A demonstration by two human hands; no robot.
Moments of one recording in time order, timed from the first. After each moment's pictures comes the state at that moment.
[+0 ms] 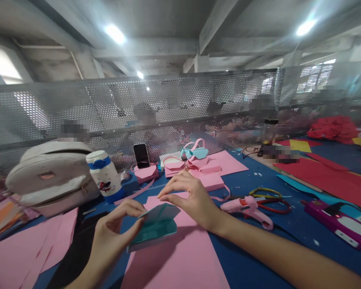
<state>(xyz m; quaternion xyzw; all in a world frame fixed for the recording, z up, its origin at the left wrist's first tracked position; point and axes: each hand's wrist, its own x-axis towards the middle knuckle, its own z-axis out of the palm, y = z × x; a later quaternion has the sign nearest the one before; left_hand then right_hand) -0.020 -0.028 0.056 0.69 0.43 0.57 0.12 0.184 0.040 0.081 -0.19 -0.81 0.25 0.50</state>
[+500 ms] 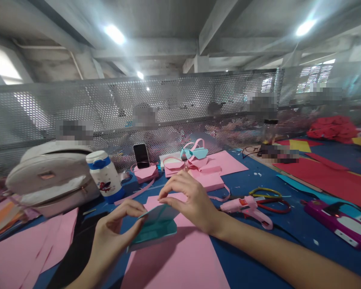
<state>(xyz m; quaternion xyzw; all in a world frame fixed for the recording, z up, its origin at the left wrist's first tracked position) -0.021 -0.027 0.056 0.69 0.43 0.57 0.12 0.183 0.035 0.081 -0.17 -0.82 0.19 0.51</state>
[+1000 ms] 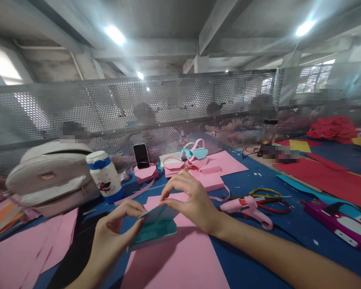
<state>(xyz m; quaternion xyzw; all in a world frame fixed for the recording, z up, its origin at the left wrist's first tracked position) -0.021 -0.028 0.056 0.69 0.43 0.56 0.13 0.182 0.036 0.082 -0.17 -0.81 0.20 0.52</state>
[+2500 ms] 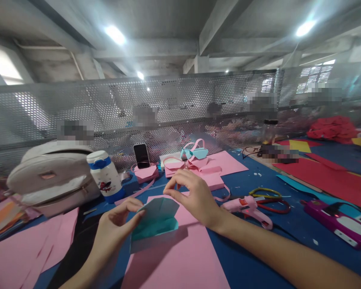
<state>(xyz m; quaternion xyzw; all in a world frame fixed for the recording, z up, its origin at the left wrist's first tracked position) -0.028 -0.020 0.047 0.59 0.48 0.59 0.26 0.184 0.042 0.082 -0.22 -0.81 0.20 0.51</state>
